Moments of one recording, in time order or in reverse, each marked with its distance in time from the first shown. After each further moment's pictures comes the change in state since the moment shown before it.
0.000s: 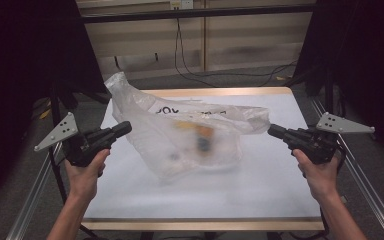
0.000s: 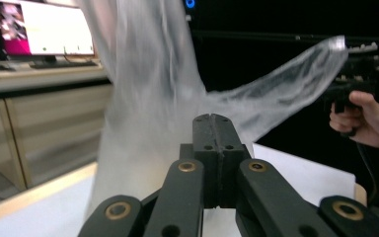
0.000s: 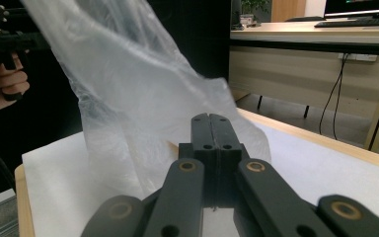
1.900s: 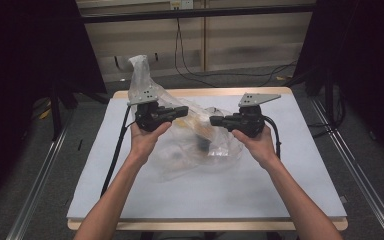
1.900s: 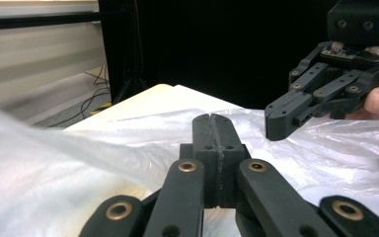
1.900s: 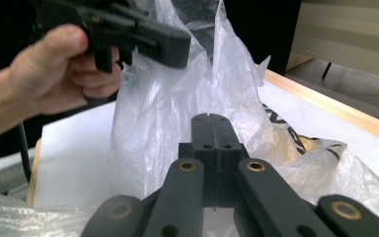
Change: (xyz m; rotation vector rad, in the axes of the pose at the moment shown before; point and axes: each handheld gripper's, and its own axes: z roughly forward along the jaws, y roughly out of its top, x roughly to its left) left arm 0.023 -0.034 0.169 0.242 -0.122 -0.085; right arm 0.003 0.003 0.154 0.189 0.225 -0.010
